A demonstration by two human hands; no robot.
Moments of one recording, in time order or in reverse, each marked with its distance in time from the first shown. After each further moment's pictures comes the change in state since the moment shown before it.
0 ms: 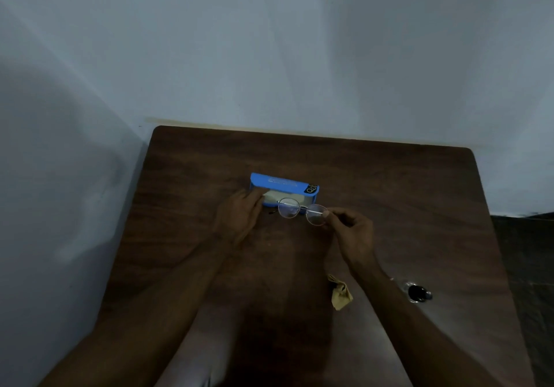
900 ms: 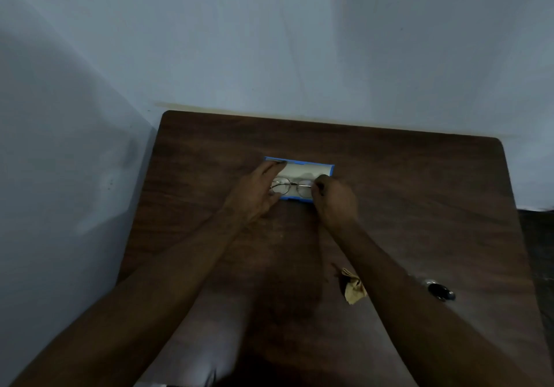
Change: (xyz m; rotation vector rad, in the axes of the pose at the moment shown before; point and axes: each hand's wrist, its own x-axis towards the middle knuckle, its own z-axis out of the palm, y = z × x) left_hand 0.025 -0.005 -0.014 -0.035 0.061 0.202; right_hand 0.063 0.000 0.063 -0.982 -0.072 -0.252
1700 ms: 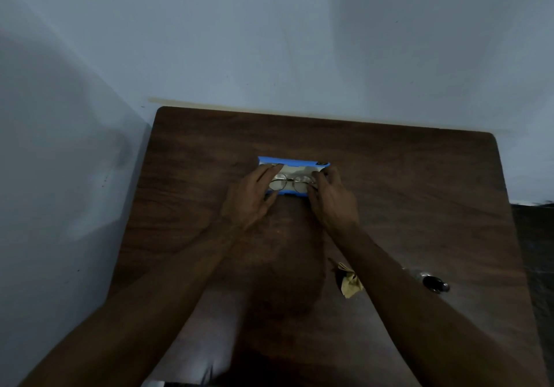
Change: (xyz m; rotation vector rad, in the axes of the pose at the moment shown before) left_hand -0.018 0.000 0.022 0.033 0.127 0.006; right_hand -0.020 -0.001 -0.011 -0.164 -0.005 -0.120
